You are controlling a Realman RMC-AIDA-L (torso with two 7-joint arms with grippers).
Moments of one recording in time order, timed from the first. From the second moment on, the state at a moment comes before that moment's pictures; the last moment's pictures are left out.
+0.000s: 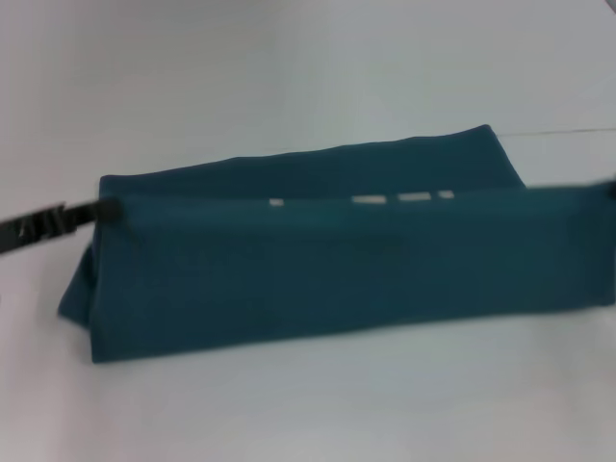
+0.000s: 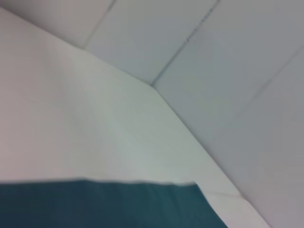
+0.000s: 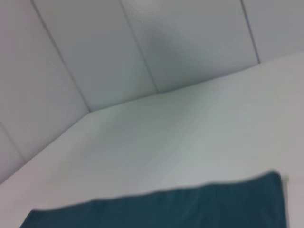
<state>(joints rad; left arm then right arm) -0.60 -2.07 0.35 0.76 2.14 1.49 -1.99 0.47 1.96 -0.24 -0.67 -2.06 -1.39 1.64</state>
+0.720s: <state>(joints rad) -0.78 -2.10 0.37 0.60 2.09 0.93 -1.94 0.77 1.99 -0.41 -0.51 -2.05 -0.70 1.50</state>
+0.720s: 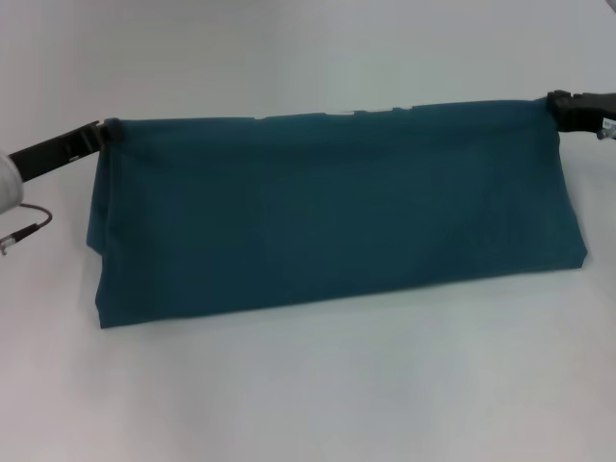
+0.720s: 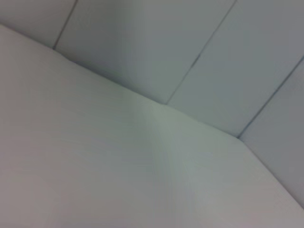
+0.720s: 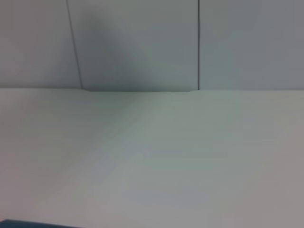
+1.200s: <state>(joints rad) -0.85 -2.11 0.40 0.54 2.03 0.74 -1.87 0.84 1.96 -0.43 -0.45 -2.05 -0.57 1.45</state>
